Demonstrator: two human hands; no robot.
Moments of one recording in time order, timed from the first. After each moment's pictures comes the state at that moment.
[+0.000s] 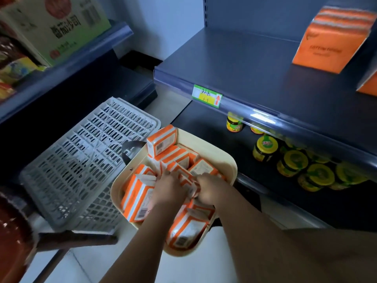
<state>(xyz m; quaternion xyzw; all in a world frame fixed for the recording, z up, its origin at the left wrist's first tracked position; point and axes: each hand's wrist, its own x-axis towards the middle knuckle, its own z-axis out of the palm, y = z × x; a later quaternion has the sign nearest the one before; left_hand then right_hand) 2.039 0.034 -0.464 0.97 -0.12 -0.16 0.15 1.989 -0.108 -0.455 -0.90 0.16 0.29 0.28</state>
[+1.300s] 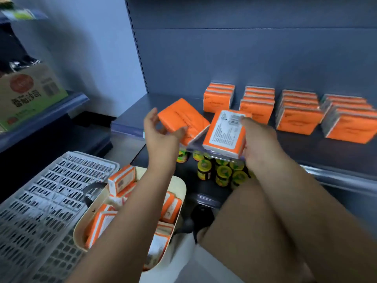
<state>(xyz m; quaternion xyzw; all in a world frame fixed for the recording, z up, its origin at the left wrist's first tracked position) 1.979 -0.093 -0.232 0.62 -0.17 -0.08 0.77 1.851 -0.238 -0.212 -0.44 0.42 -0.36 0.71</state>
